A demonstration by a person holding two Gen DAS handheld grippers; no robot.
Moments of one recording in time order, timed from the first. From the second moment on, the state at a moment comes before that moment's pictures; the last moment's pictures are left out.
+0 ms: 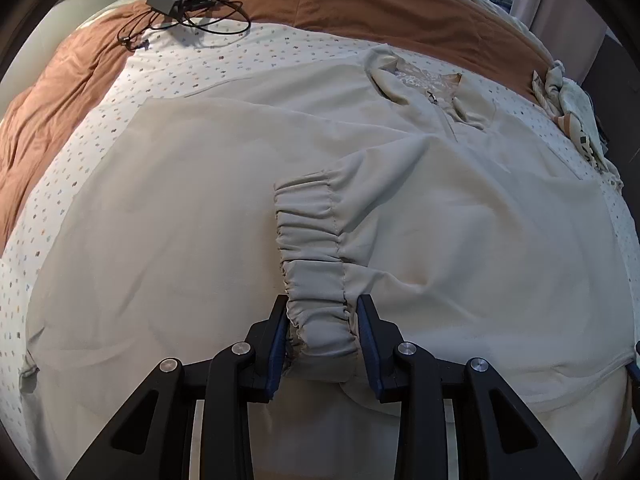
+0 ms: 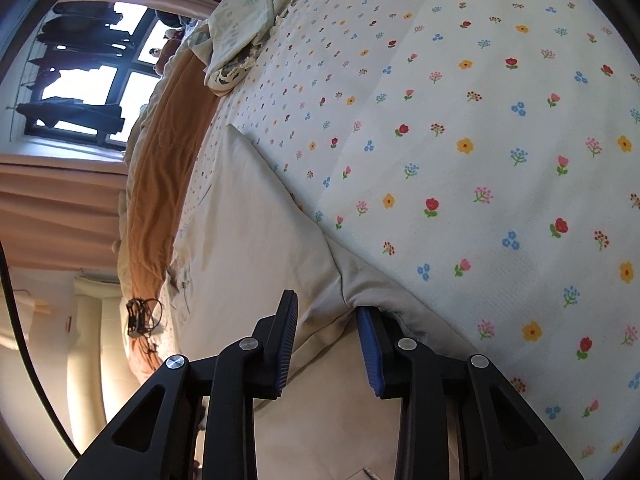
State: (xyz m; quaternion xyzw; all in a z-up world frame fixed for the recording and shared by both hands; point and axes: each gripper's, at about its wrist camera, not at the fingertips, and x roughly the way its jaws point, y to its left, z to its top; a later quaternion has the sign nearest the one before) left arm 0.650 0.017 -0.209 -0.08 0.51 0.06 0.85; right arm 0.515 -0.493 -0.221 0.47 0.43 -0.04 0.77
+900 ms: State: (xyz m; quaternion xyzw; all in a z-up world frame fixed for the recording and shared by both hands) left arm 0.486 0.089 -0.087 -0.16 0.40 -0.02 0.90; right arm 0.404 -0.448 -0.142 0.33 0.38 0.03 0.86
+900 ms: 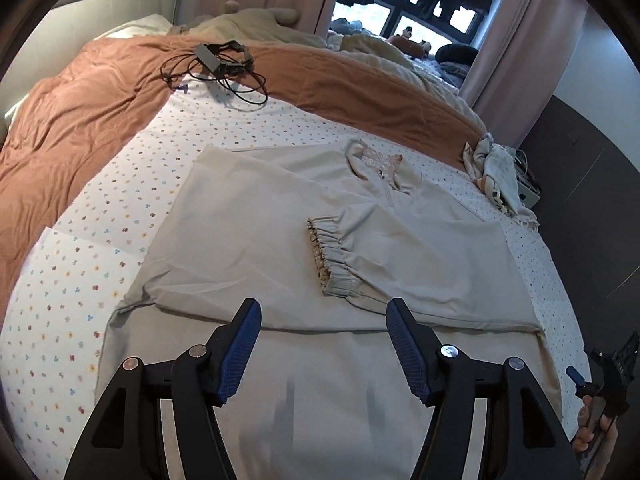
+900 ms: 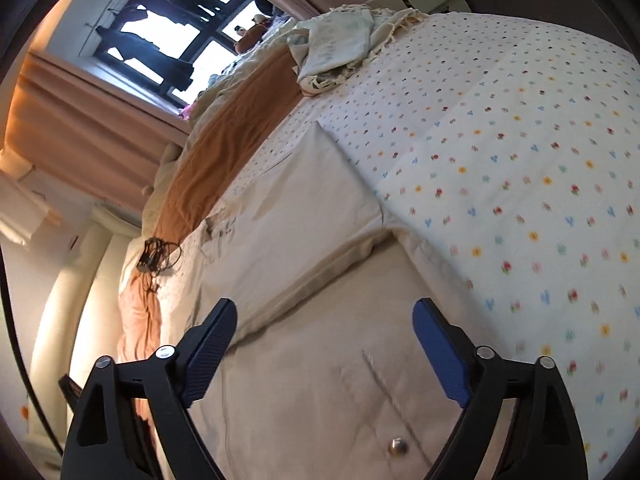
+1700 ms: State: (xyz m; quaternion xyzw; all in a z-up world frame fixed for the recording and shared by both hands) left arm 0.249 0.134 -0.004 -0.18 0.27 -0.01 0.95; right arm 0.181 -0.421 -0.058 0.24 0.33 0.00 0.91
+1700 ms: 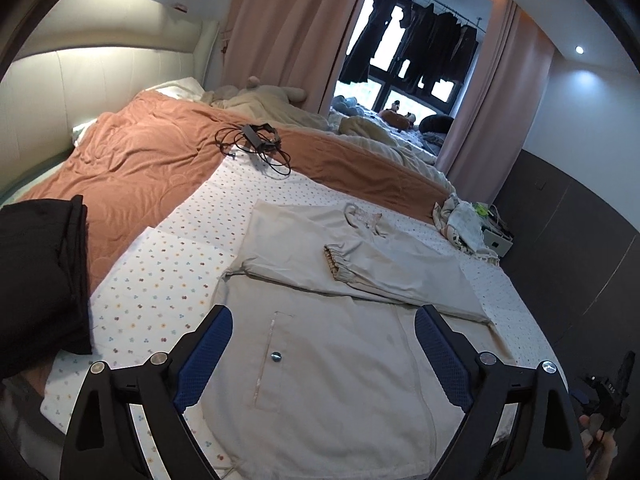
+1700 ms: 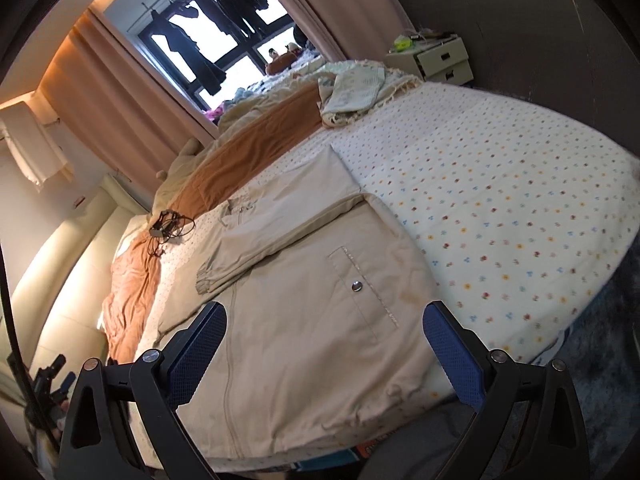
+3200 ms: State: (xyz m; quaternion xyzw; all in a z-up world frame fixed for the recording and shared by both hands) left arm 0.162 0.206 -0.138 -0.28 0.37 -0.02 0.89; right arm 0.122 -0.451 -0.156 0.32 0.40 0.03 0.86
